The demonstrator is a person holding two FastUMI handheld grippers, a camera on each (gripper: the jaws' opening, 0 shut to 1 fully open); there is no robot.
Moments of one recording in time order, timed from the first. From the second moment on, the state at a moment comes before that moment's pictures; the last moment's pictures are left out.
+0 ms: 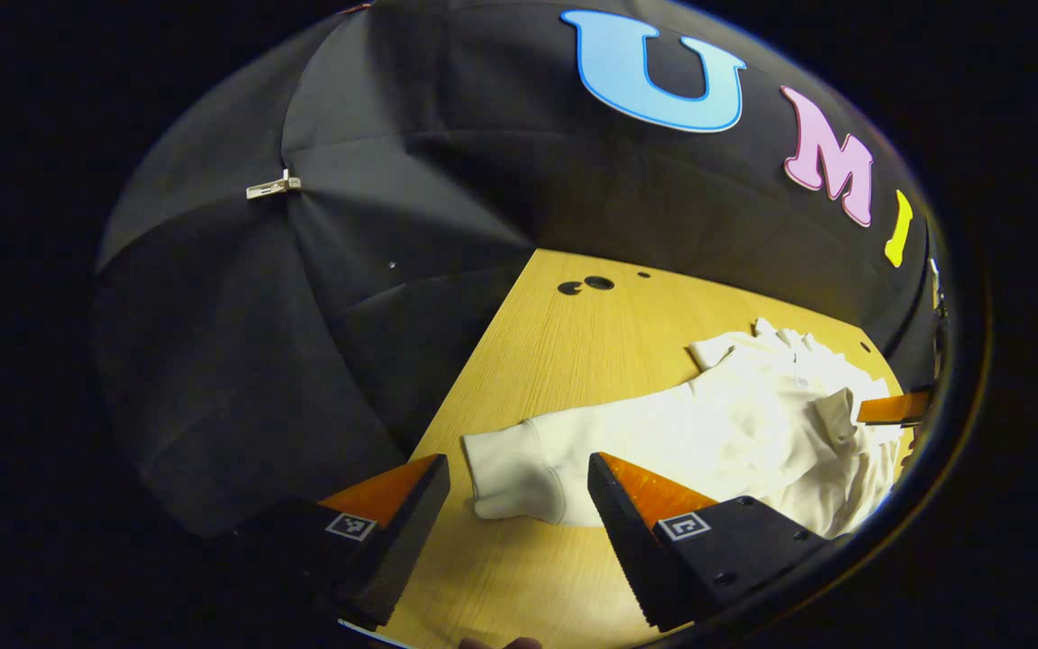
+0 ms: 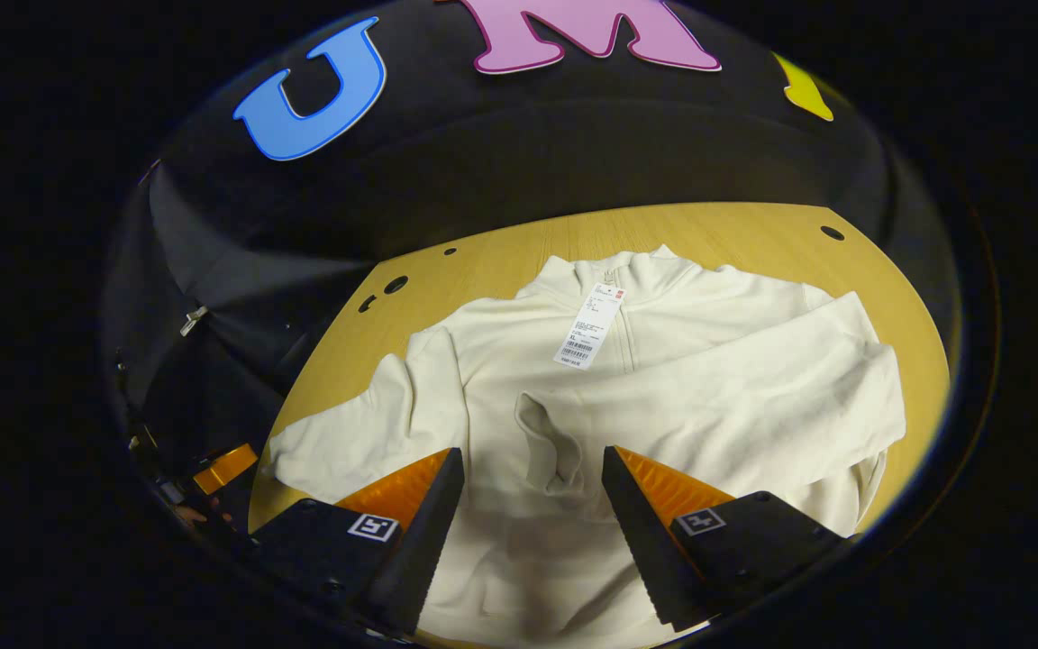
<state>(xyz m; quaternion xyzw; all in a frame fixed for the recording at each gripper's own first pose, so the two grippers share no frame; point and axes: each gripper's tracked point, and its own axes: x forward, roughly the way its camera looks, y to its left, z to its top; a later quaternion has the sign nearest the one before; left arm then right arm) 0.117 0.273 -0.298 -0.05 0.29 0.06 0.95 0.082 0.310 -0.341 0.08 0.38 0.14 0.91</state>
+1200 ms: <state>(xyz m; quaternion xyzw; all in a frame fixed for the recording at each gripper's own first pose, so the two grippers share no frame) 0.143 0.260 -0.336 -0.07 0.37 0.04 0.93 0.015 0.176 -0.316 0.12 0.37 0.07 0.92</state>
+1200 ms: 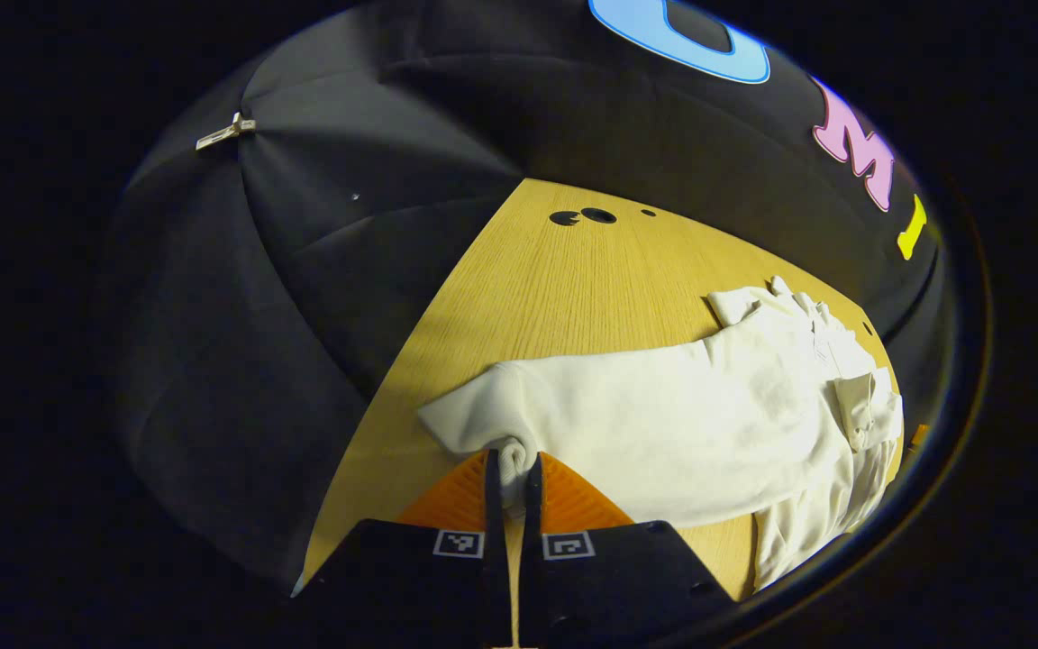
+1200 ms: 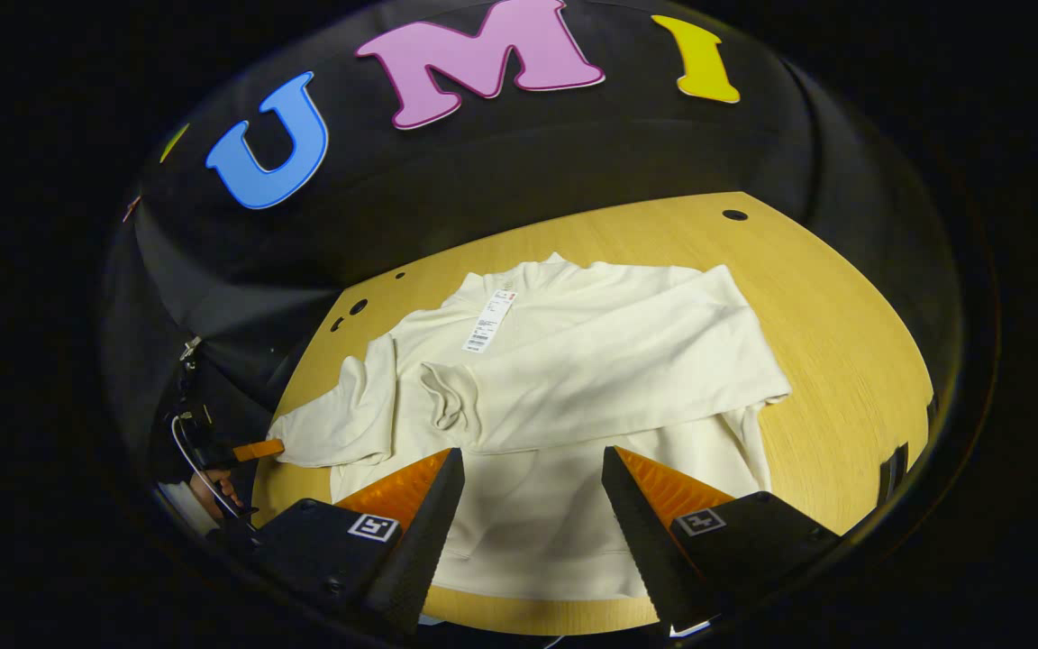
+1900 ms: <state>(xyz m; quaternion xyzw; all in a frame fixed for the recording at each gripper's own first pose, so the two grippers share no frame) 0.138 0.130 -0.215 -0.09 0.27 -0.03 0.96 -0.010 0.081 -0.324 0.14 0.38 0.03 0.92</state>
